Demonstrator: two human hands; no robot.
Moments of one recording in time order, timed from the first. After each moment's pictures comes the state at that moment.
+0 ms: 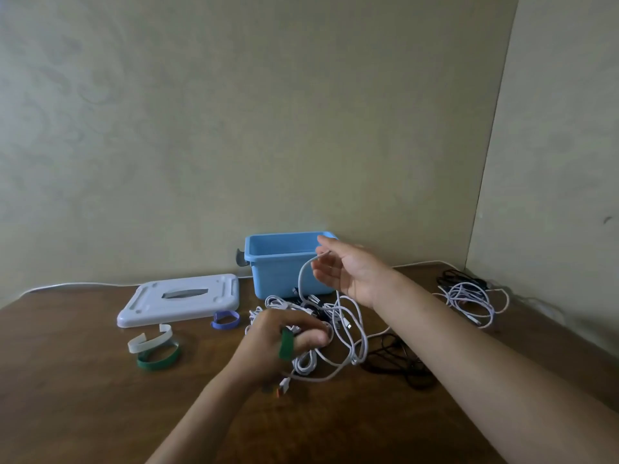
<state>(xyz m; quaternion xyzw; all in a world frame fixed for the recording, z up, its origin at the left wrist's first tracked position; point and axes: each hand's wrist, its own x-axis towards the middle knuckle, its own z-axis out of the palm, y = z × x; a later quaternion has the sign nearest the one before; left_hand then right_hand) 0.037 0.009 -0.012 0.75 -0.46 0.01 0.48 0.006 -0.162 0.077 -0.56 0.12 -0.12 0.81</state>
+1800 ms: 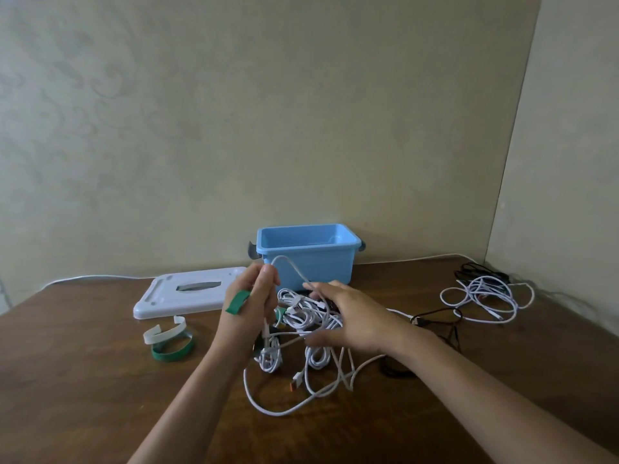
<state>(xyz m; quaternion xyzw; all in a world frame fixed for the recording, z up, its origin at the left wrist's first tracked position) 0.055 0.023 0.001 0.62 -0.28 0.04 0.73 -0.015 -0.161 0.012 -0.96 -0.06 -0.07 0.25</state>
